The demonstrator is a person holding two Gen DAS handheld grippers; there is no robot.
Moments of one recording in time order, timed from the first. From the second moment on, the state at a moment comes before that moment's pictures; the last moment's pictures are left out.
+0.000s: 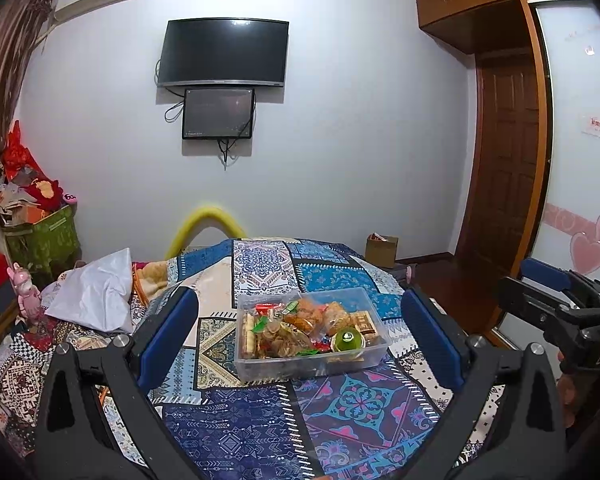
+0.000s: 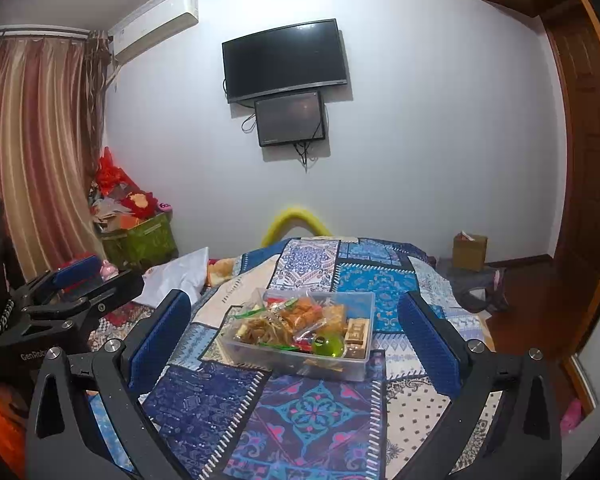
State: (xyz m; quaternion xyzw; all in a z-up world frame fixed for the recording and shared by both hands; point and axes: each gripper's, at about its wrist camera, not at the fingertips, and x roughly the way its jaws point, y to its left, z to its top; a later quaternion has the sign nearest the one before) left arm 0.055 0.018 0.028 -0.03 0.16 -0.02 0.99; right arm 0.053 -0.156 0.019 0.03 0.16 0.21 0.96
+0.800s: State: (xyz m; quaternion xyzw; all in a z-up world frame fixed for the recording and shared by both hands) left arm 0.058 0.014 0.027 -0.02 0.16 -0.03 0.99; right arm 0.055 -0.159 0.020 0.03 0.16 0.21 0.96
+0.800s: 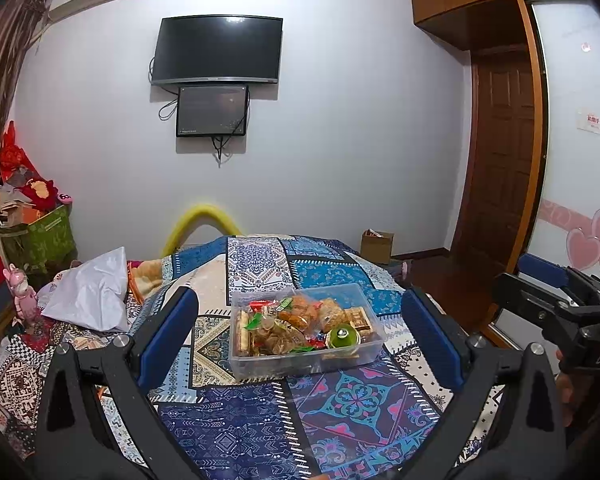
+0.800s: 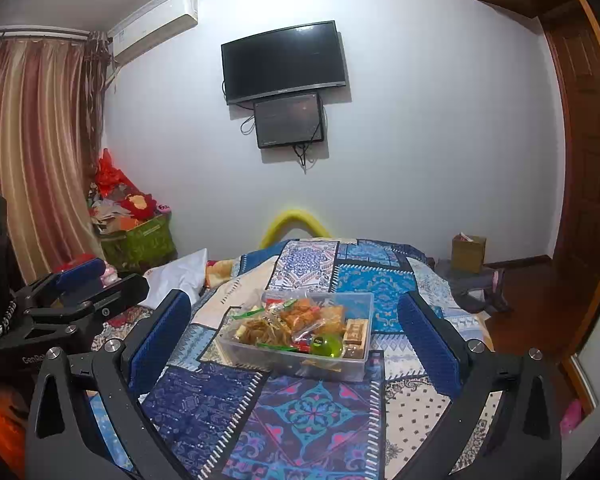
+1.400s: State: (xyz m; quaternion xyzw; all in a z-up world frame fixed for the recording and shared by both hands) left arm 0.058 0.015 0.028 -0.03 0.17 -0.04 0.98; right arm 0.057 -0.160 0.018 0.03 0.17 0.21 0.96
